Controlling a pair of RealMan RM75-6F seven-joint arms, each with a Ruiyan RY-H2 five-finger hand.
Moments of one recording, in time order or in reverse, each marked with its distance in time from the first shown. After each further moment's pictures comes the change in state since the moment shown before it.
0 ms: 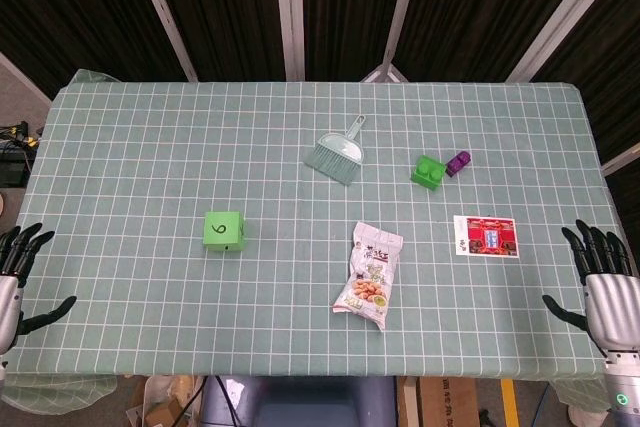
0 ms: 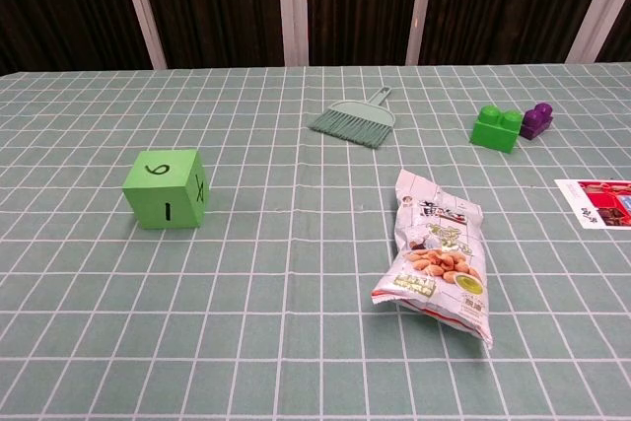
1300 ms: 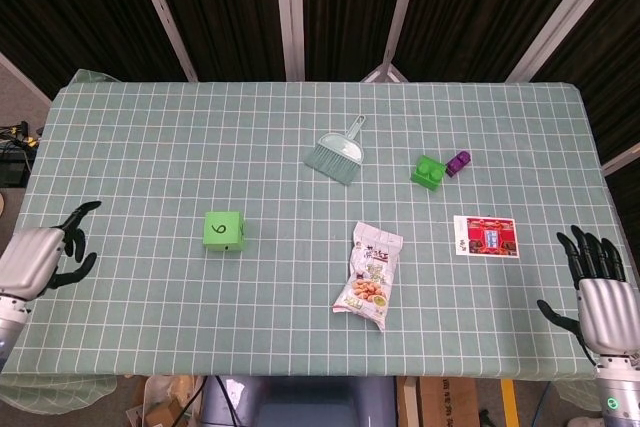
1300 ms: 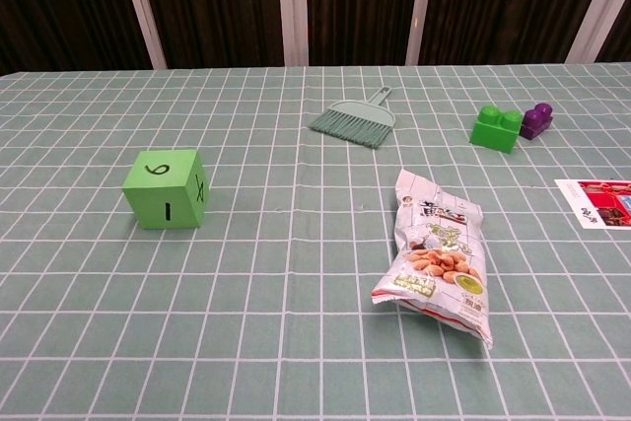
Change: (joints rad) left arm -0.224 0.201 -0.126 -0.092 -0.140 -0.505 -0.015; right arm -0.015 -0.010 -0.008 -0.064 0.011 -0.011 -0.066
